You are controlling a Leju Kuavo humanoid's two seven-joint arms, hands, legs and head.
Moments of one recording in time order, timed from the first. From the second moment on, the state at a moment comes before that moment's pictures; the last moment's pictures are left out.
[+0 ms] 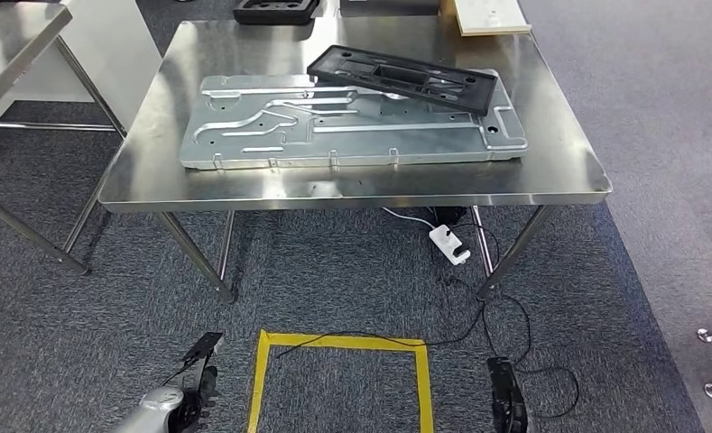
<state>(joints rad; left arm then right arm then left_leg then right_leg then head) -0.26 0.05 -0.19 -0.15 0.20 0.19 0.29 -0.07 0.04 -0.10 -0.41 0.33 -0.26 -0.05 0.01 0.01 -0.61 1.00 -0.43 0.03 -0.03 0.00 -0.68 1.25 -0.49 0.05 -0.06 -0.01</state>
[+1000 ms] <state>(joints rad) -0.31 0.03 -0.28 -0.16 0.15 0.00 0.39 -0.15 0.06 0.20 -0.26 0.63 0.09 0.08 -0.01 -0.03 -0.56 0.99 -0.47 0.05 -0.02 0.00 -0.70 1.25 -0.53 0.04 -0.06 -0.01</state>
